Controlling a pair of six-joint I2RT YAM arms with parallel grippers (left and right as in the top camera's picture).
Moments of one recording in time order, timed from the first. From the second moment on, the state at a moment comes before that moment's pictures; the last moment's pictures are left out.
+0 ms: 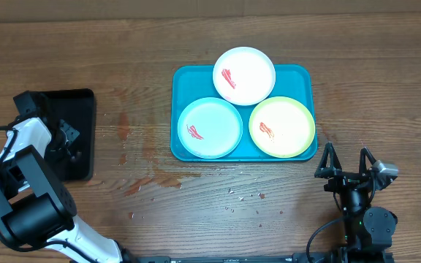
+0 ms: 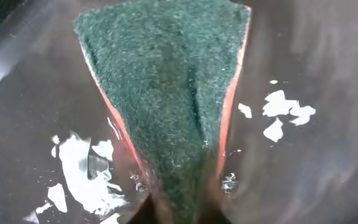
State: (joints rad) left arm 0.50 1.92 1.18 -0.59 -0.09 -0.42; right arm -0.04 0.01 0.02 -0.04 -0.02 0.36
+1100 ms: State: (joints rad) left arm 0.50 1.95 1.18 -0.41 -0.15 -0.41; right arm -0.04 0.01 0.02 -0.04 -0.02 0.36
